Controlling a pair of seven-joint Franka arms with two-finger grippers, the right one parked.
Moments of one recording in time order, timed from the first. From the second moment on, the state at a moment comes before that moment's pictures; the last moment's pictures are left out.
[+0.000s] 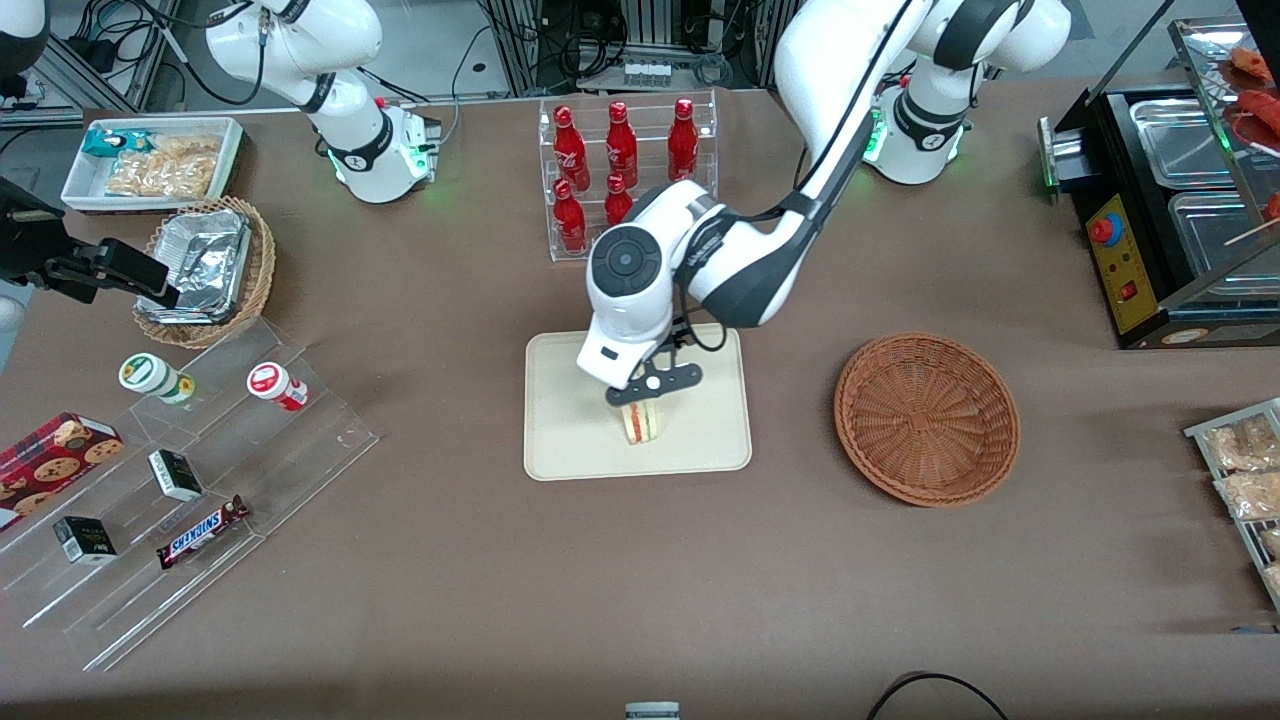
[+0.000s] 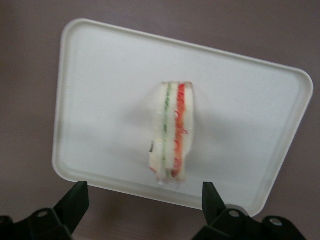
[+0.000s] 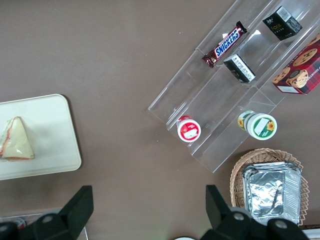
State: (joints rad) arm -0.80 0.69 0.04 -1.24 -0.09 1.83 -1.02
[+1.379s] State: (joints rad) arm -0.24 0.17 0.09 -1.56 -0.08 1.49 -0.21
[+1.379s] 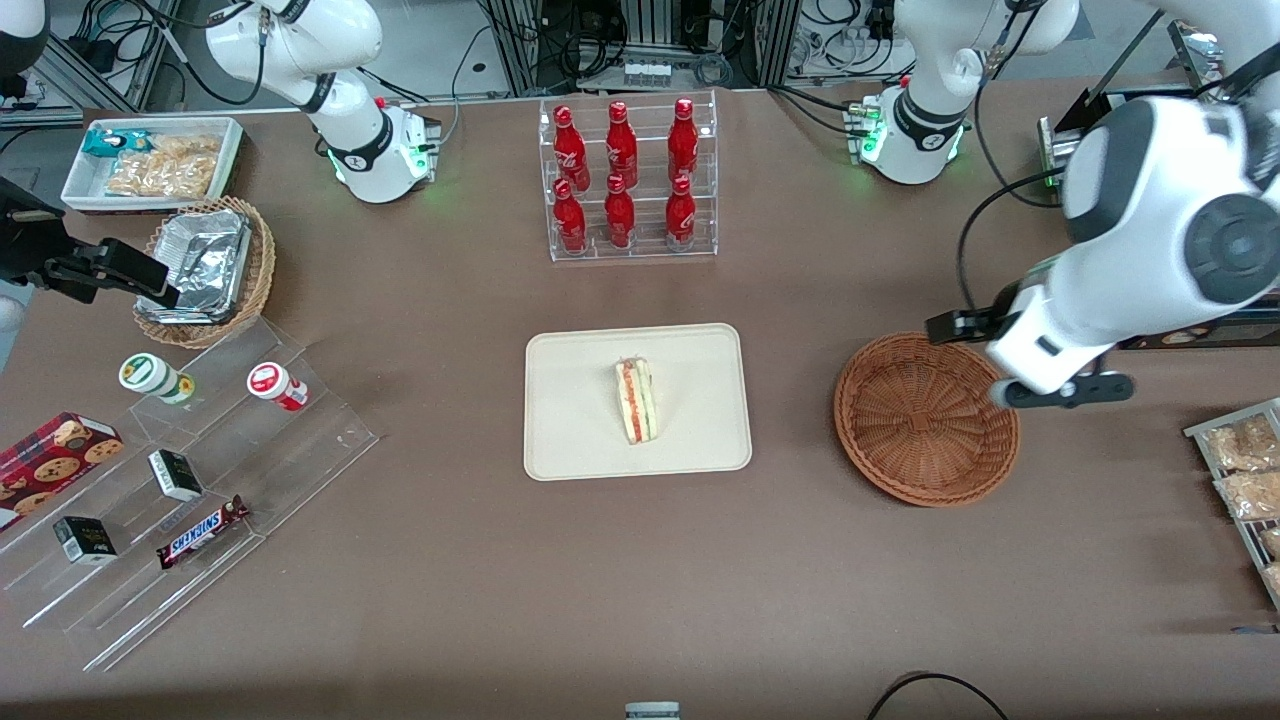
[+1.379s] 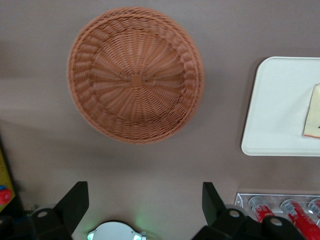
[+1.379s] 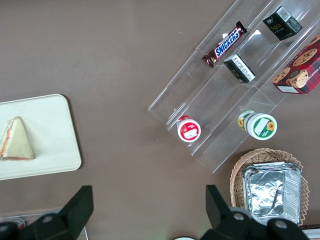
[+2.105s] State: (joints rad) arm 0.11 0.01 -0.22 -1.57 0.07 1.43 -0.10
